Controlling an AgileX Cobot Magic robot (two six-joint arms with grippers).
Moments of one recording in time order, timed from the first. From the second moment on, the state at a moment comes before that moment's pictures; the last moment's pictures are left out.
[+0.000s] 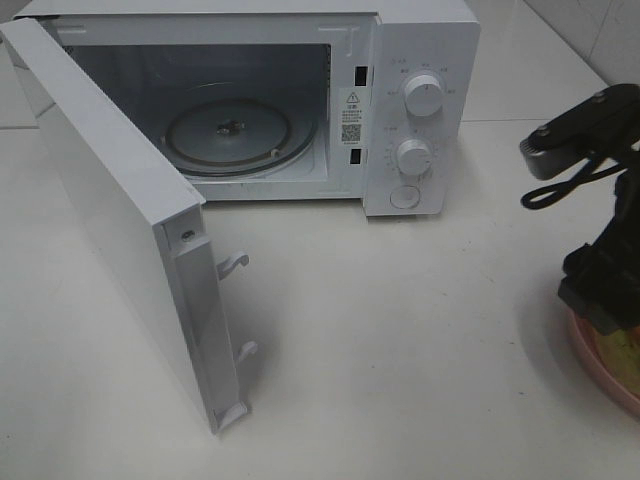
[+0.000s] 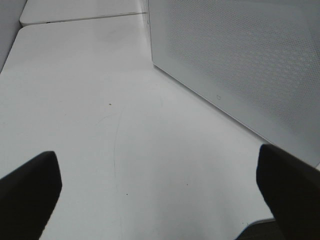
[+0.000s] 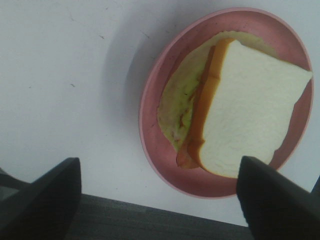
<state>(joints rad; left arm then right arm) -0.05 0.00 -0.49 -0.08 1.05 0.11 0.54 1.30 -0.85 -0.37 1.08 0.26</state>
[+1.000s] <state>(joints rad) -0.05 0.00 -0.49 -0.08 1.05 0.11 0.28 0.24 -0.68 -0.06 1.19 0.07</state>
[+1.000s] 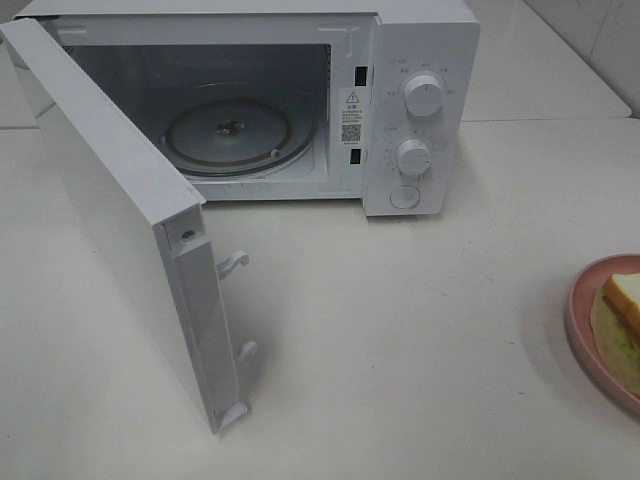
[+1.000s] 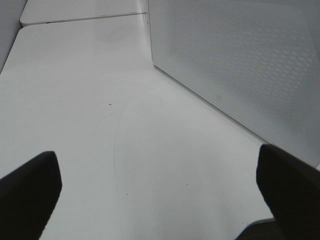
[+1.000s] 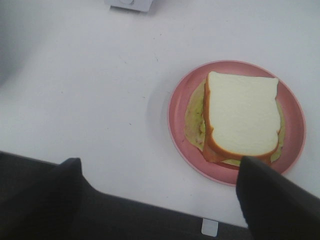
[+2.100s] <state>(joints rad) -0.05 0.00 -0.49 -0.08 1.05 0.11 0.01 0.00 -0.51 -0.01 1.05 0.01</state>
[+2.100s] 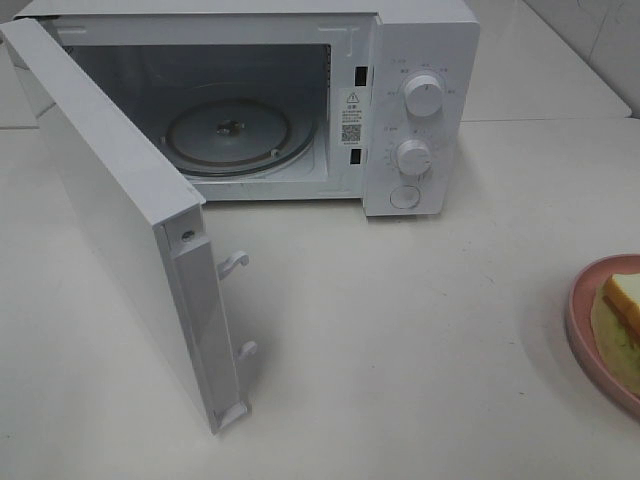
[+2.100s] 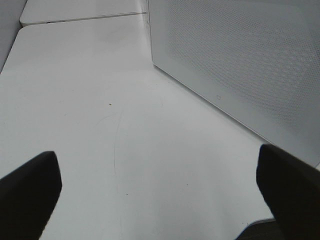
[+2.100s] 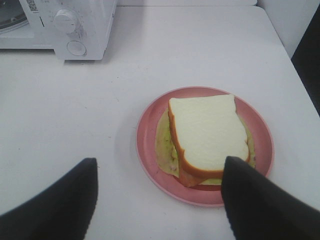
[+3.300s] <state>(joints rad) -0.05 0.16 -0.51 -0.10 0.85 0.14 0.01 0.00 -0.51 -0.01 1.04 0.01</state>
